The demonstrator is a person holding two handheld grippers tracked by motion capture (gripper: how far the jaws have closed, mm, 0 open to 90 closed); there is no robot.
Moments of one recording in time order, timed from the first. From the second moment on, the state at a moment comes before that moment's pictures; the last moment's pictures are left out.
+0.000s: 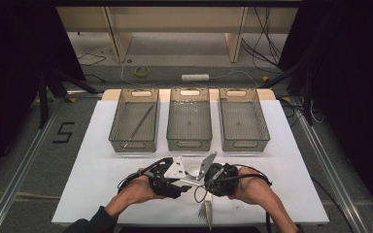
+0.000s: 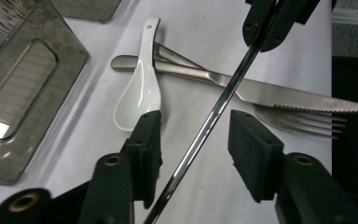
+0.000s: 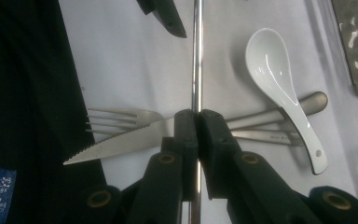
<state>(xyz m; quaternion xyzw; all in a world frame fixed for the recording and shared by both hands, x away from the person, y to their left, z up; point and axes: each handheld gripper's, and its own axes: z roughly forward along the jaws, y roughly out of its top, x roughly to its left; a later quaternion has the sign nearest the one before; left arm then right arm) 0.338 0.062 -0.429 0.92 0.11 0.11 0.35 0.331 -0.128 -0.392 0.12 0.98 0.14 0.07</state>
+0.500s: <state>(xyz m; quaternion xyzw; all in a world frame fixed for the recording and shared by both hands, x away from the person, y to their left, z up) 0.333 0.061 -0.429 0.94 0.07 0.09 0.33 0.328 -0.127 -0.395 0.08 0.98 0.14 0.06</state>
